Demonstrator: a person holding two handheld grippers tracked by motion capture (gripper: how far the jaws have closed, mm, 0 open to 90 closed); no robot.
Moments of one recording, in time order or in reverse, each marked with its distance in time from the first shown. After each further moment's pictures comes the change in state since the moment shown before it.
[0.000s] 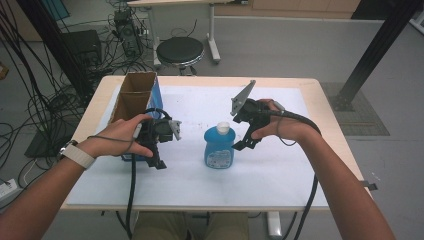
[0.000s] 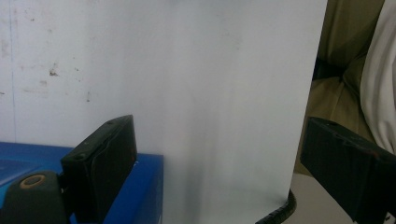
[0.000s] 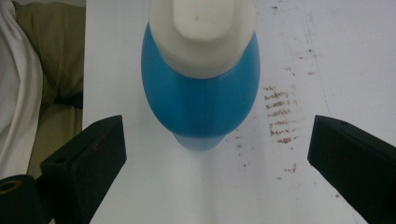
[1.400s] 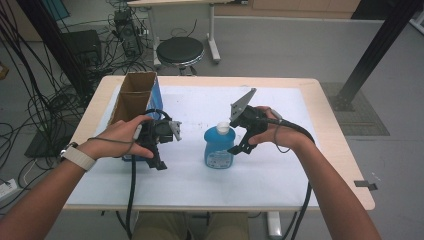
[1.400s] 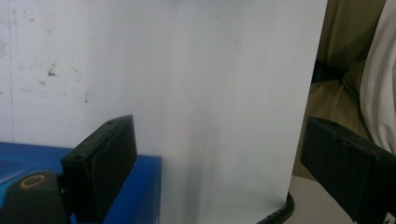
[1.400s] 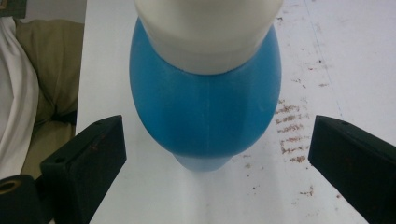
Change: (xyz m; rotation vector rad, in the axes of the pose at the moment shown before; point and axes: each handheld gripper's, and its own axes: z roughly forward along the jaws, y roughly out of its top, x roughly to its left) left arm -0.002 0.000 0.002 -0.010 0.002 -0.014; right arm 0.000 -0.012 0.022 -0.087 0.008 0.011
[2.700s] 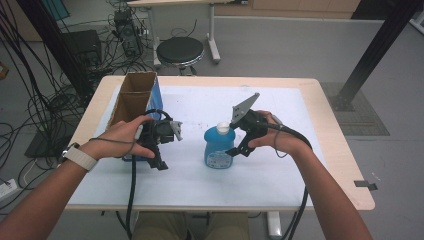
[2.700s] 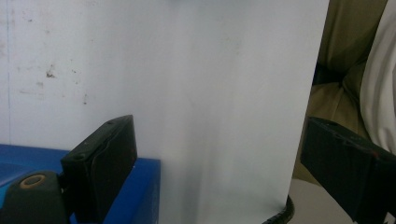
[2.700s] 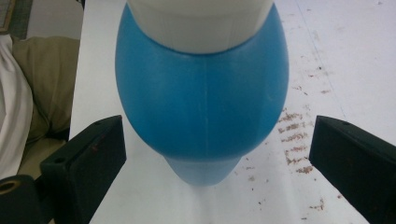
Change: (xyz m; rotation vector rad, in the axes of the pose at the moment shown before) left arm 0.001 0.002 0.002 -0.004 -0.002 -0.006; right arm 0.001 -0.012 0.011 -0.082 -0.009 0.025
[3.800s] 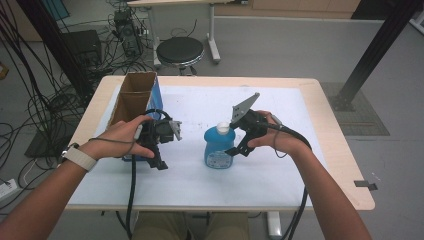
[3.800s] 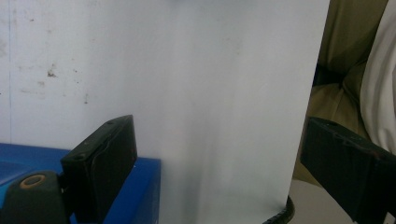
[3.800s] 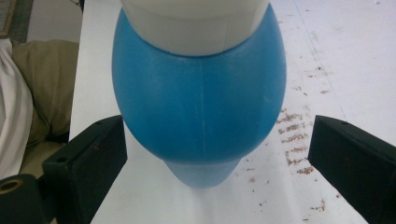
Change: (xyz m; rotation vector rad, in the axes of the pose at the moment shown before) left arm 0.000 -0.002 -0.001 -0.006 0.001 -0.004; right arm 0.000 0.000 0.000 -0.002 -0.002 0.013
